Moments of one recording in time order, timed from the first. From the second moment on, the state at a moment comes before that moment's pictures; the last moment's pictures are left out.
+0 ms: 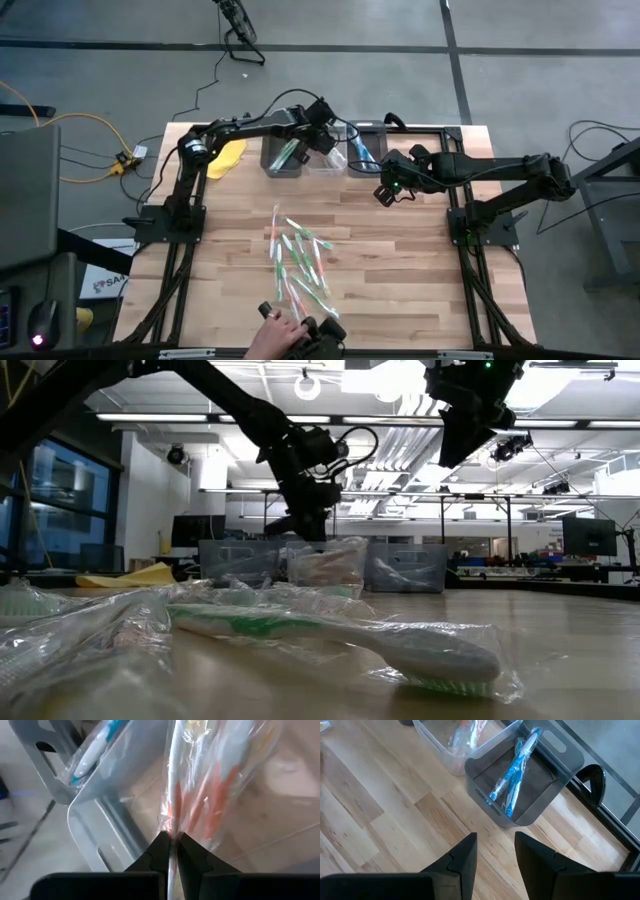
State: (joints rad) left arm 0.54 2.06 1.67 -0.54 -0.06 1.28; right arm -0.07 1.29 1.14 -0.98 0.50 0.55
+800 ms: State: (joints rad) left arm 0.52 2.11 1.72 -0.56 -0.13 1.35; right arm -0.07 1.29 1.14 -0.96 0.47 0.56
